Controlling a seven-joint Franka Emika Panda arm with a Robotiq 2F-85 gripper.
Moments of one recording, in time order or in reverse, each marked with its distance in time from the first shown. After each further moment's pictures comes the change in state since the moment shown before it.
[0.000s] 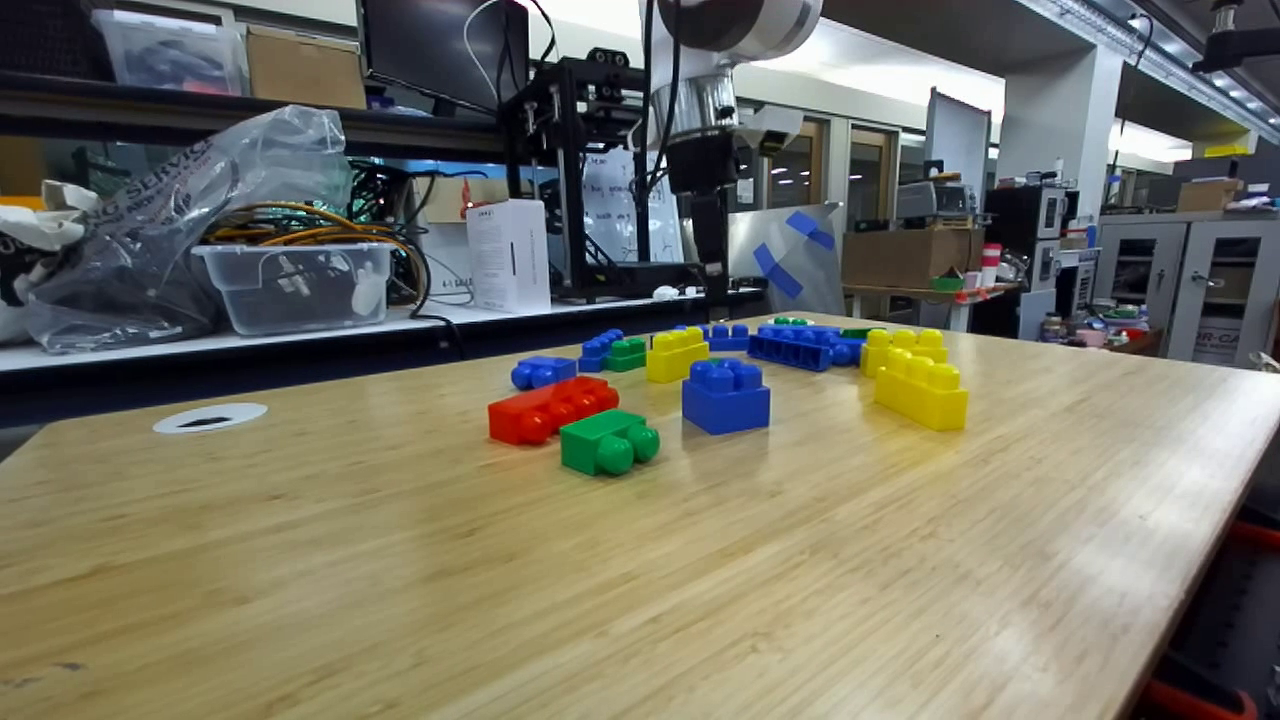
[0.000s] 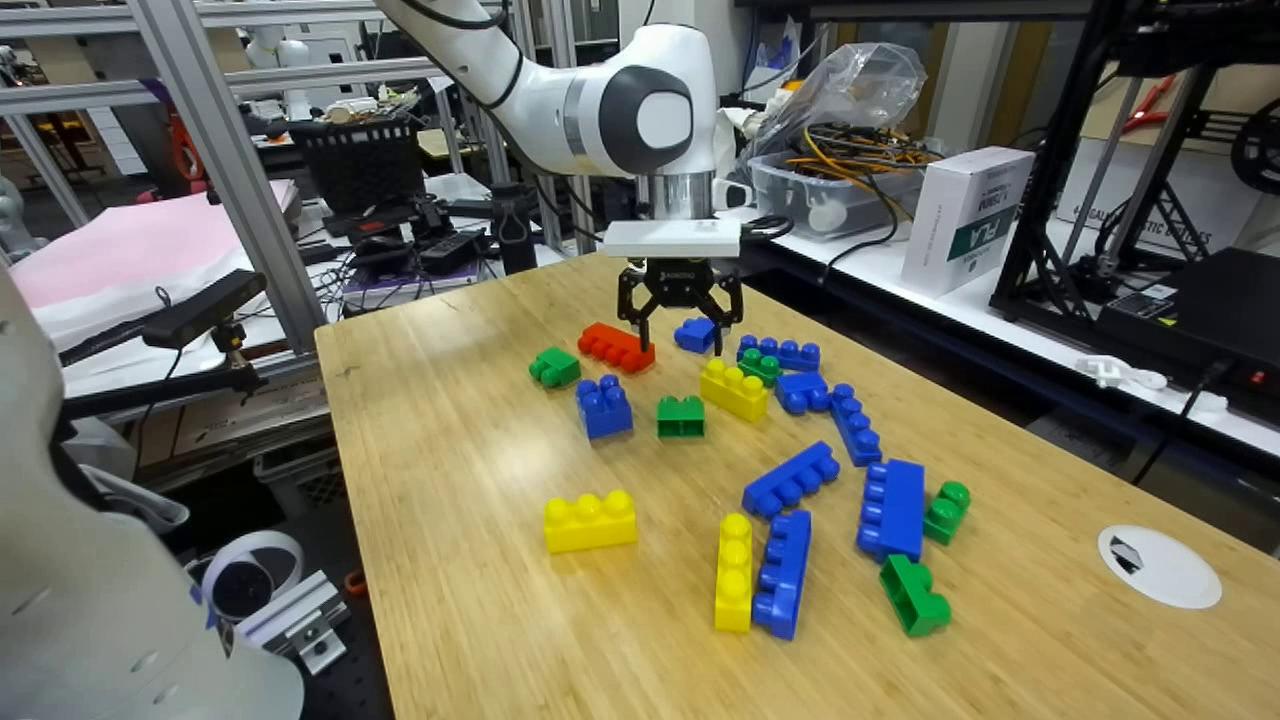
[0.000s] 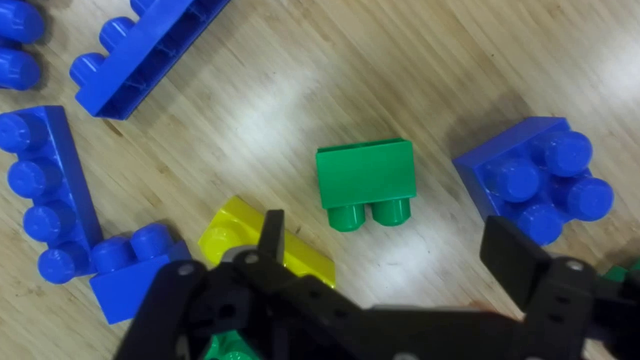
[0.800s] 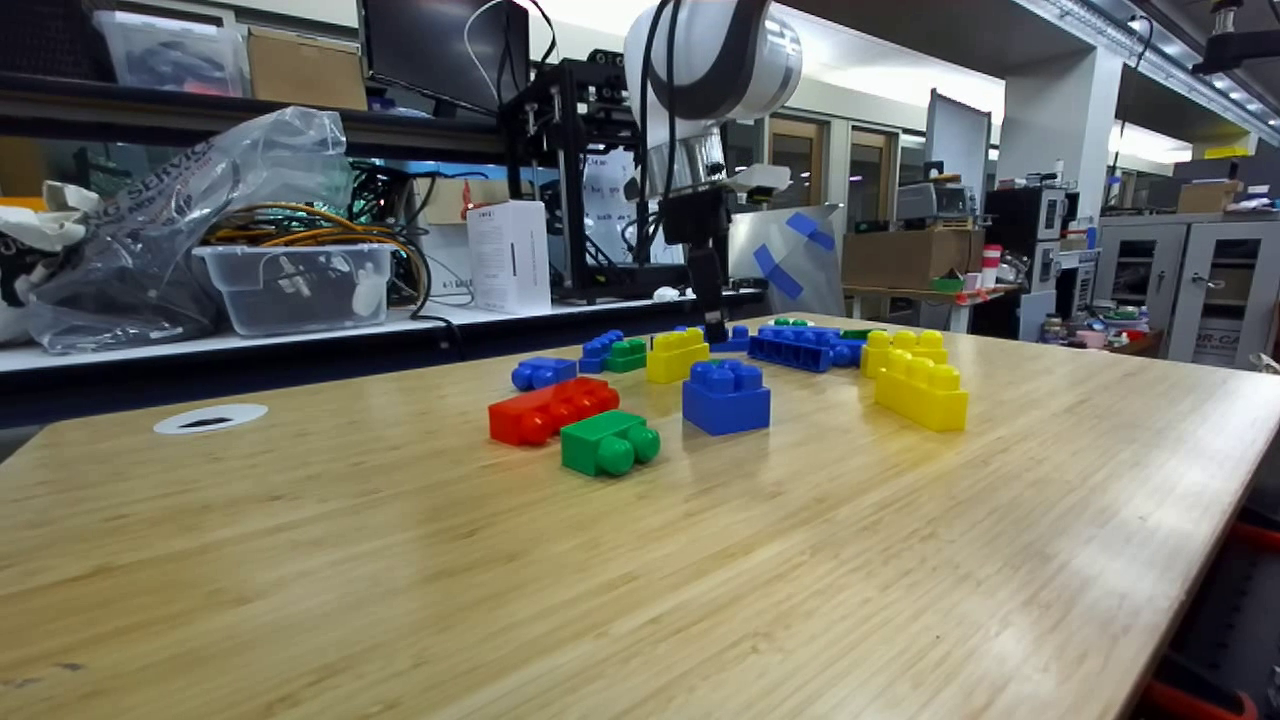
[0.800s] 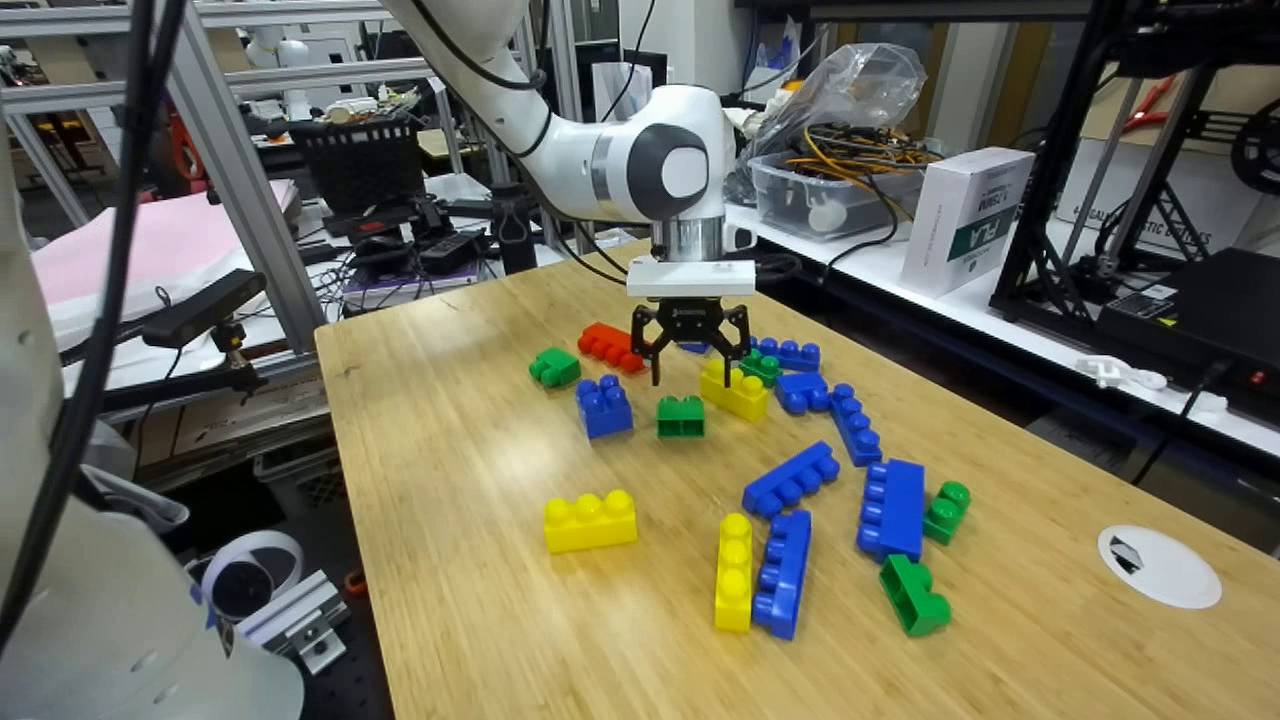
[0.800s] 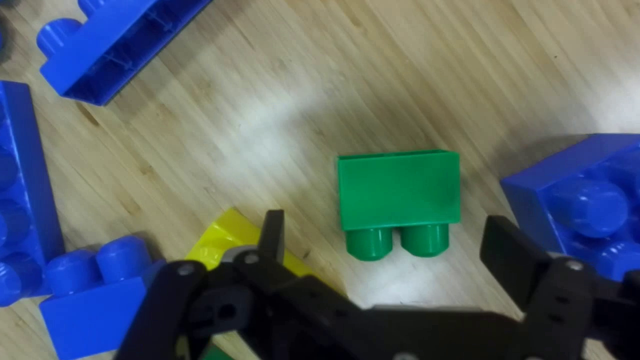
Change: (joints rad) arm -0.001 0.135 -0.001 0.057 -0.066 0.034 -0.013
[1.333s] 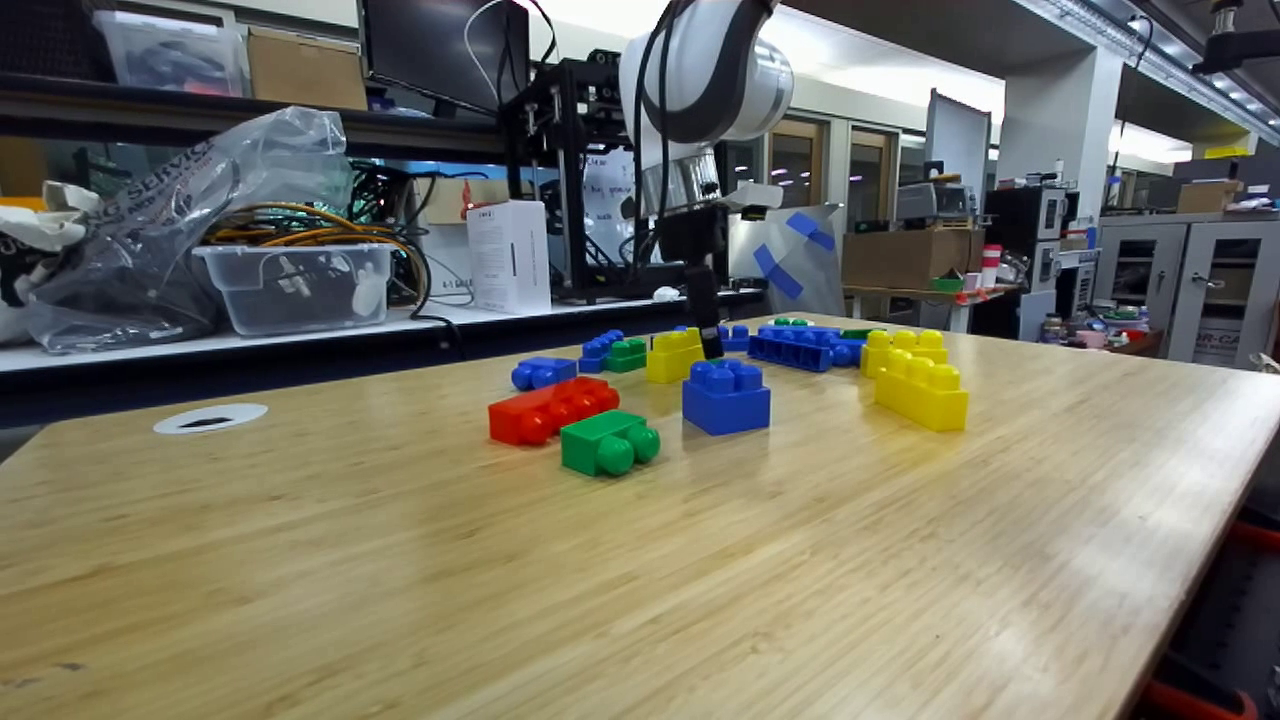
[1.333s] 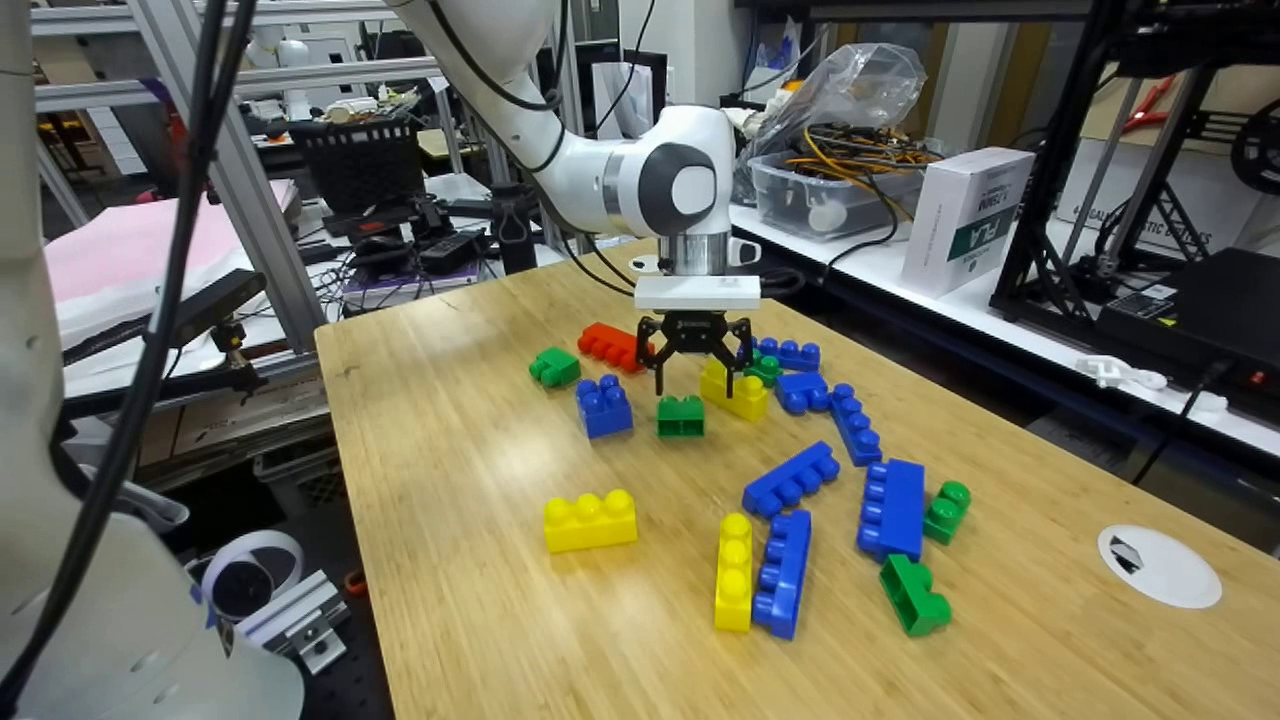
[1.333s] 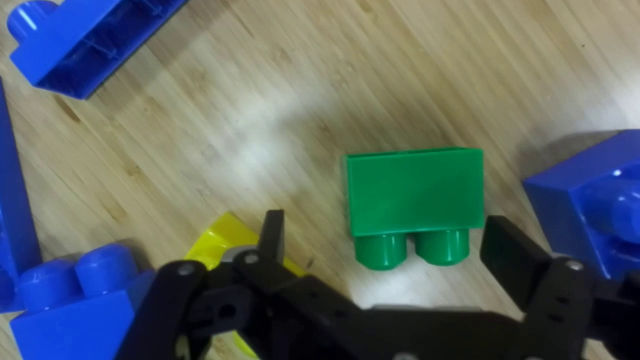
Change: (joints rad) arm -0.002 0.058 0.000 0.037 -0.003 0.001 0.000
